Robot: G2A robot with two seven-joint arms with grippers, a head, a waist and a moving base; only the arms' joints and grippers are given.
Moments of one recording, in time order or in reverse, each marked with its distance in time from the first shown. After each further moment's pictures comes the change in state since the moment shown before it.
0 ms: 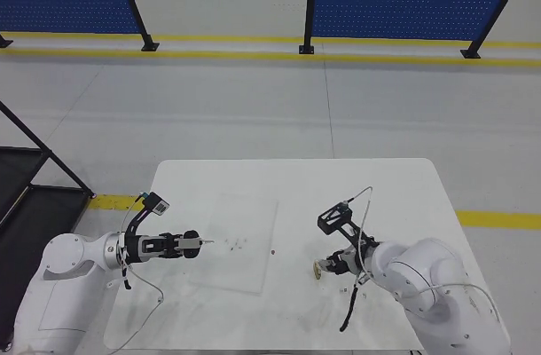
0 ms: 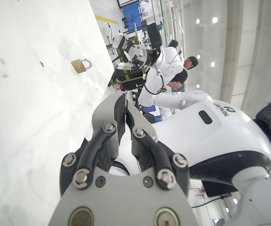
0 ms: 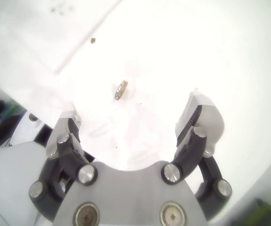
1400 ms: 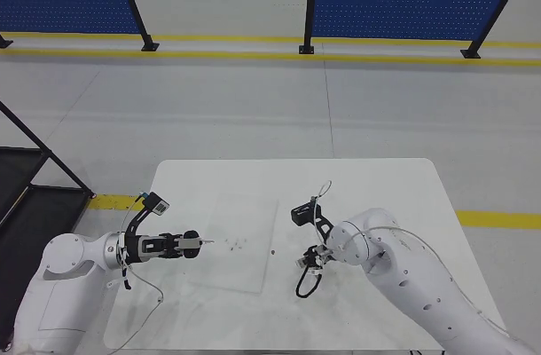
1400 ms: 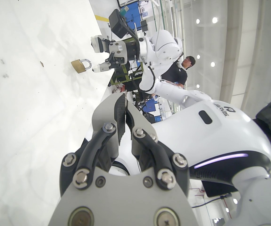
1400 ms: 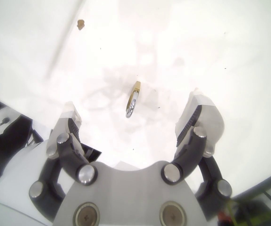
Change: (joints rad) left arm 0.000 0.000 0.000 0.000 0.000 0.000 0.000; right arm 0.374 -0.011 -0.369 0.364 0.209 0.297 0.069
